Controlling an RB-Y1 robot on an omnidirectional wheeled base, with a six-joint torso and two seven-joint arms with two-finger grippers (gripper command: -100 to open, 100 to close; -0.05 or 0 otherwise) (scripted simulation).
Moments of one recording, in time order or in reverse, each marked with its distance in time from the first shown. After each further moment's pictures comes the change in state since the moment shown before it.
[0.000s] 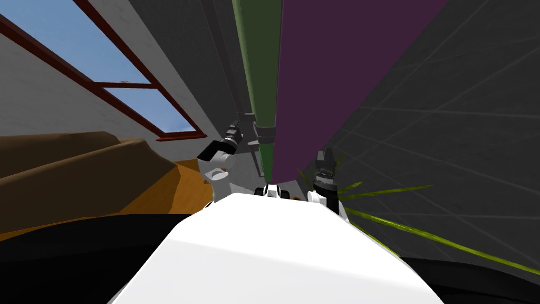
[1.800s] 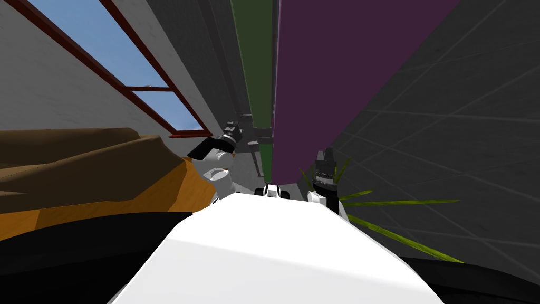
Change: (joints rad) left arm -0.074 -0.084 0.037 -0.076 0.016 0.151 -0.014; right arm 0.000 0.000 0.000 0.000 0.000 0.000 0.000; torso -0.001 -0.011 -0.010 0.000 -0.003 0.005
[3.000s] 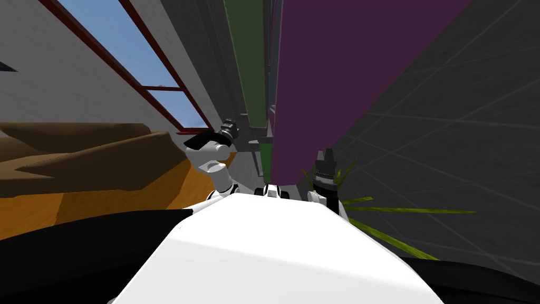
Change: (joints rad) left arm -0.126 0.107 0.066 0.074 -0.034 0.155 -0.018; right arm 0.000 0.000 0.000 0.000 0.000 0.000 0.000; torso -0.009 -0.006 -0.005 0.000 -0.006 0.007
